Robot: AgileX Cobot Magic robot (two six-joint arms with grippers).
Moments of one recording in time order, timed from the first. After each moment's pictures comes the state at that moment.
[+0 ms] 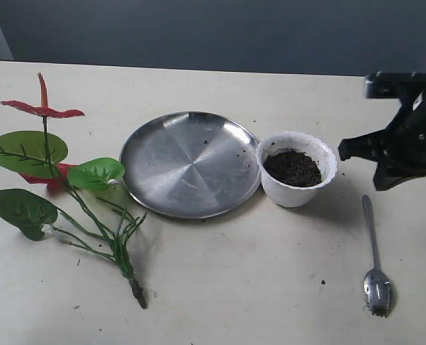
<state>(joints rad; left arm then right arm) -0.12 0.00 0.00 0.08 0.25 -0.04 0.17 1.64 -1.03 0.01 0.89 0.11</state>
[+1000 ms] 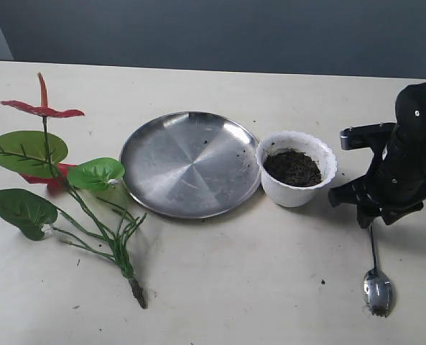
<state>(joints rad) -0.12 0.00 0.00 0.08 0.25 -0.04 0.19 1.84 -0.95 -0.12 0.74 0.14</state>
